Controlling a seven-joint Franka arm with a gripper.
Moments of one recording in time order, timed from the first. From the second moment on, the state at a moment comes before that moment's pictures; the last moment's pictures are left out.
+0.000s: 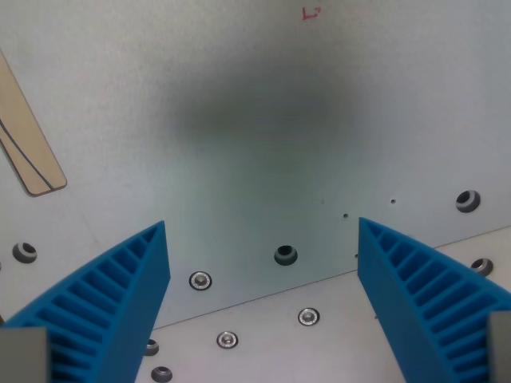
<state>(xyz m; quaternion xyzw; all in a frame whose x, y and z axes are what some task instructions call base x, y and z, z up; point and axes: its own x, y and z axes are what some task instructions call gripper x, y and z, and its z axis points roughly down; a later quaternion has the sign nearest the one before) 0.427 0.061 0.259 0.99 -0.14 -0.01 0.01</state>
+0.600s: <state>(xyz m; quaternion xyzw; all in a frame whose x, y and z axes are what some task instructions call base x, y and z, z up) 0.427 0.060 0.258 0.99 -0.14 -0.01 0.01</state>
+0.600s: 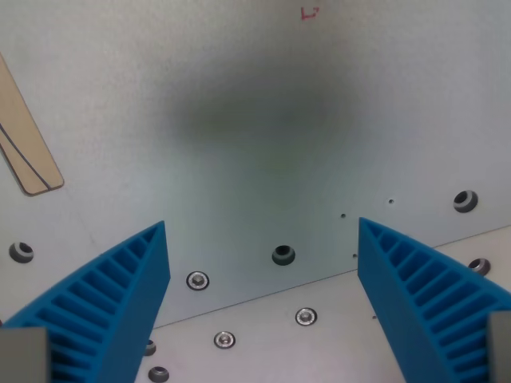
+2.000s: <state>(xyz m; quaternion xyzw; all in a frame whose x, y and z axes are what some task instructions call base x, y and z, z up) 0.423 0.056 0.255 0.99 -0.13 0.00 0.07</state>
